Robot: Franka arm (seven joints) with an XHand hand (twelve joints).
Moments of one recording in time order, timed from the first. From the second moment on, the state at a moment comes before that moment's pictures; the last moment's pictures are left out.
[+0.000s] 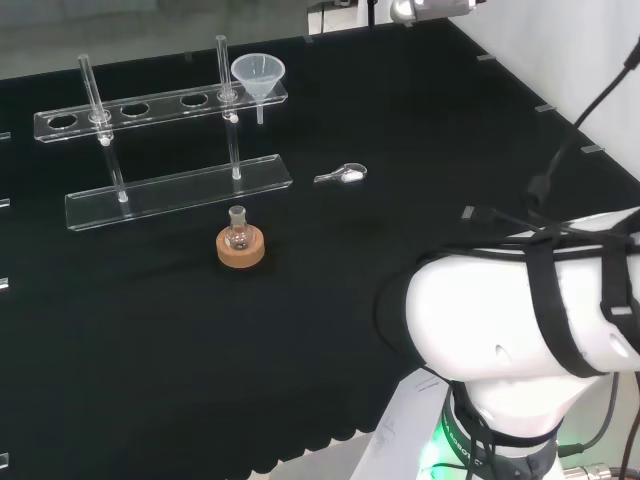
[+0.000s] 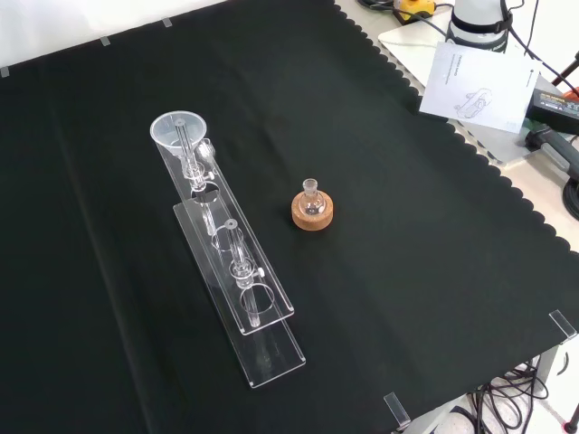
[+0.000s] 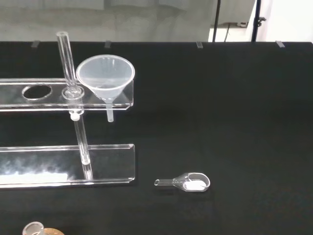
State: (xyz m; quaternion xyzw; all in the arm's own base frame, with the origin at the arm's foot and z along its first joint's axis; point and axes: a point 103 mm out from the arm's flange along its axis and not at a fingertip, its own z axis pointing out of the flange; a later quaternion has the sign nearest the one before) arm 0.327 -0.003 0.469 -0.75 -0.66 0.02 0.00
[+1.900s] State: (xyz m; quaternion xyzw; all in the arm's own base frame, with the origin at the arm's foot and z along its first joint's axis) arm 0.551 0.021 0.327 -0.69 -0.70 0.16 0.08
